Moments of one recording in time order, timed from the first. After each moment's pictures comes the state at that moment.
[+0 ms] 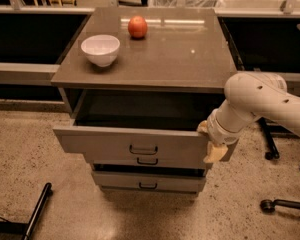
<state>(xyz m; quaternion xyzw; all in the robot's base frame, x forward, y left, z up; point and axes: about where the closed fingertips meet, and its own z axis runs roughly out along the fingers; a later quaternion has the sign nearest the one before) 0.521 -0.181 0.663 -0.74 0.66 0.04 0.12</state>
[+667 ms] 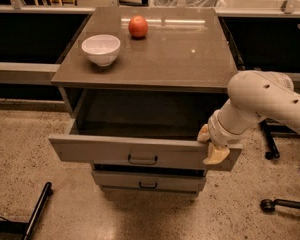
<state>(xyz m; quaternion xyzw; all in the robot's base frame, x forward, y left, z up) 0.500 -0.177 0.680 -0.75 0.65 0.05 0.12</state>
